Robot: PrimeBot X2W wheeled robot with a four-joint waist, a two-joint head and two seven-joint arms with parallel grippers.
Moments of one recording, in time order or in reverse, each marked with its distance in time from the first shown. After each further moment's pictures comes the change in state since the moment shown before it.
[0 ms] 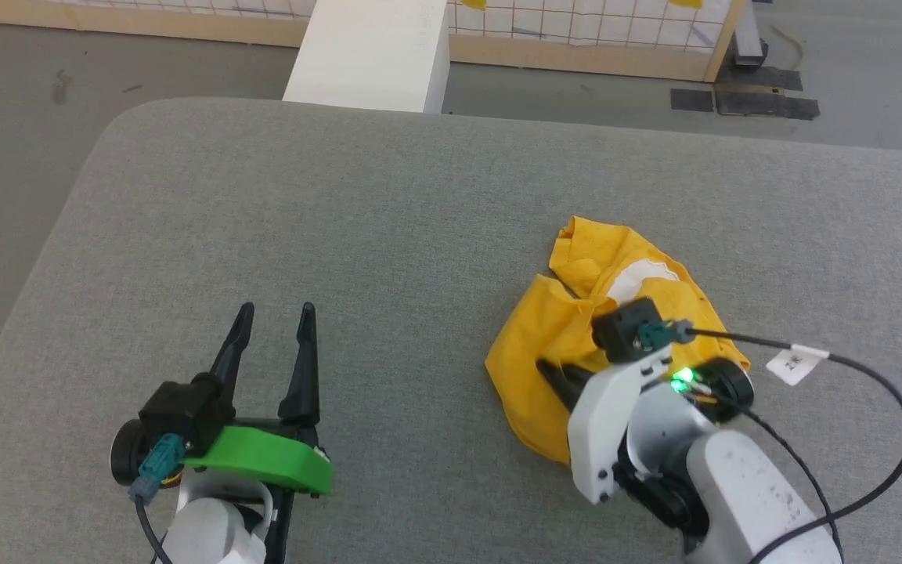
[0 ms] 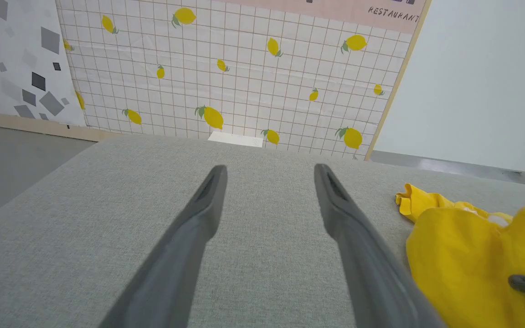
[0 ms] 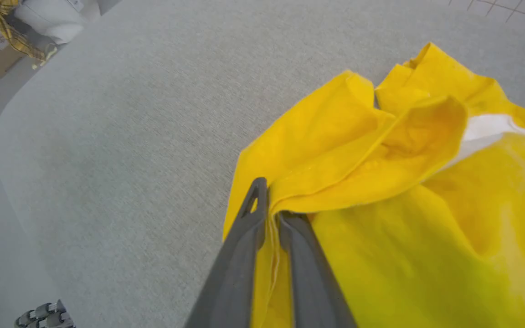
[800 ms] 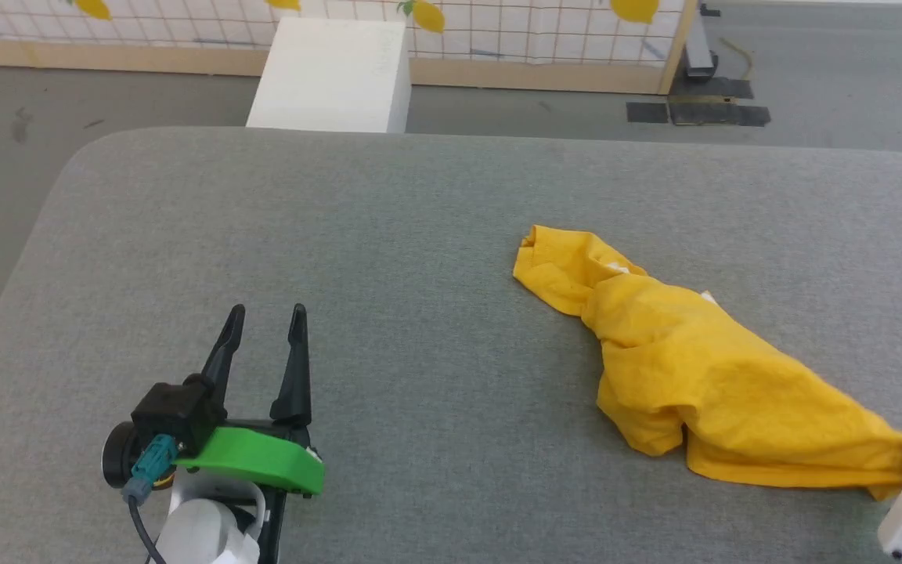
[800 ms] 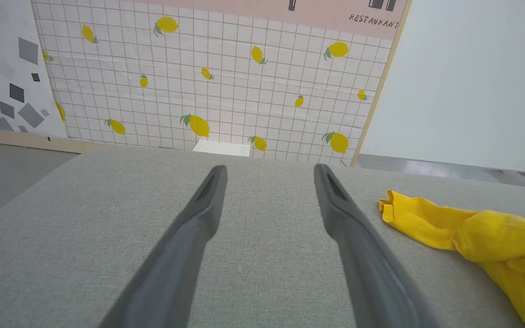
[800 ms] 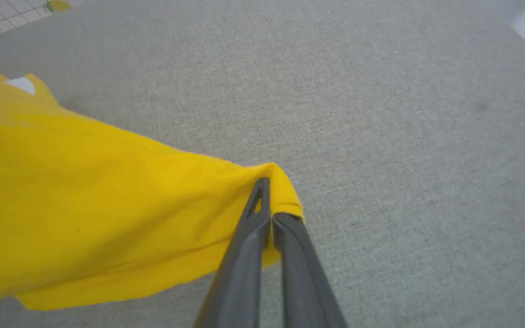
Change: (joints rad) left arm 0.000 -0.006 0.031 0.010 0.017 -0.016 0.000; right arm 0.251 0.001 -0.843 -0.061 -0.153 0.000 -0.081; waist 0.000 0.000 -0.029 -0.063
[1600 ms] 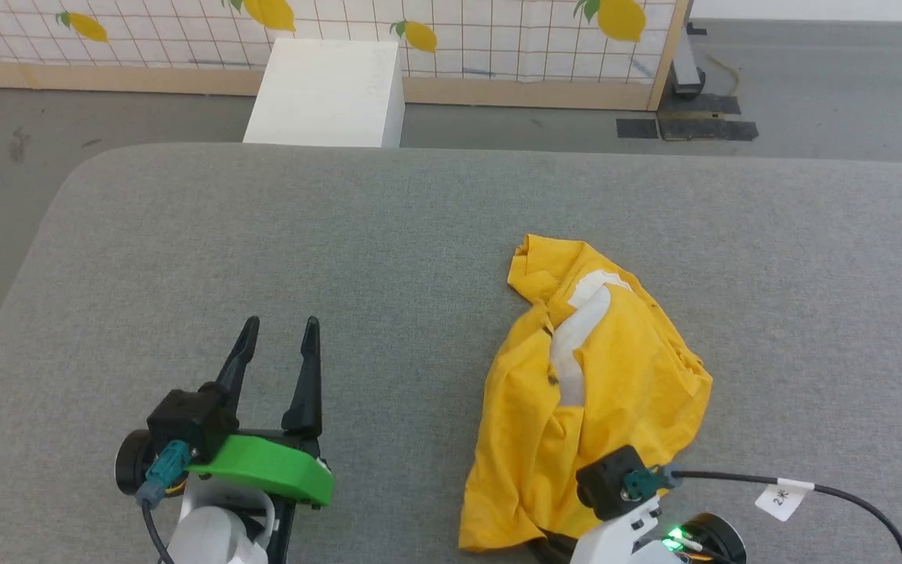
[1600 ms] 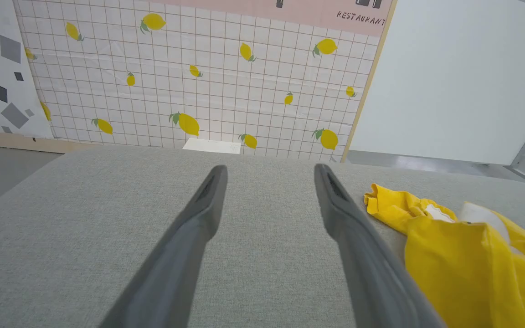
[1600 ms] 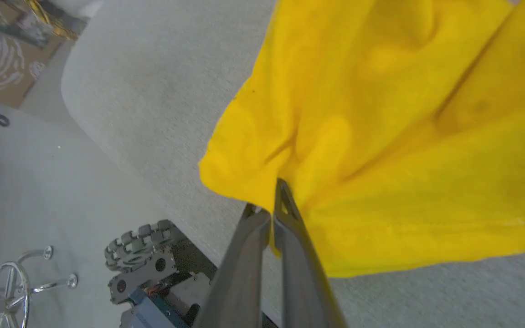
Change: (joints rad) left arm 0.009 -0.002 -0.019 0.024 0.002 -0.008 0.000; right arm 0.129 0.000 0.897 -0.259 0.202 0.000 0.261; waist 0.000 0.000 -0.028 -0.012
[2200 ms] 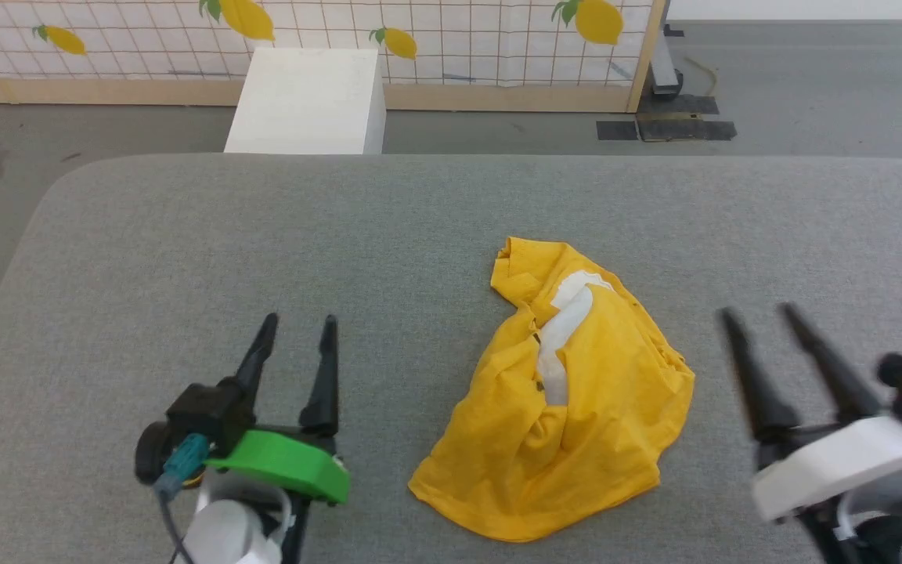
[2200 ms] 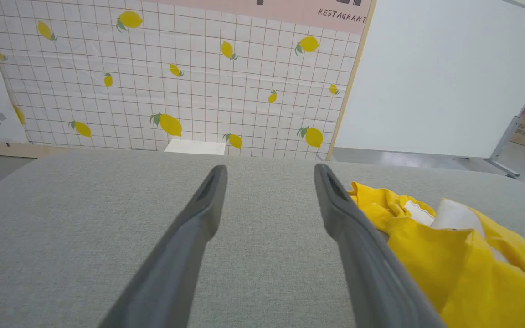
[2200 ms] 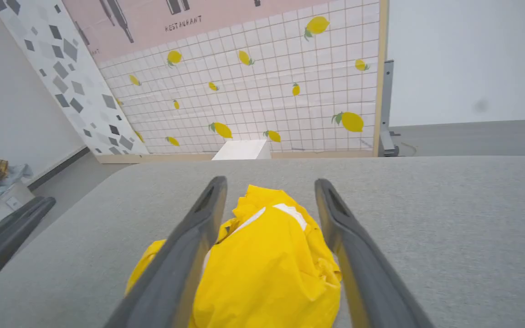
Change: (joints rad) left arm -0.012 0.000 -0.034 0.014 -0.006 0.000 0.000; right arm -0.037 -0.001 -0.400 -0.226 -0.004 0.000 -0.392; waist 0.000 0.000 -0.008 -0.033
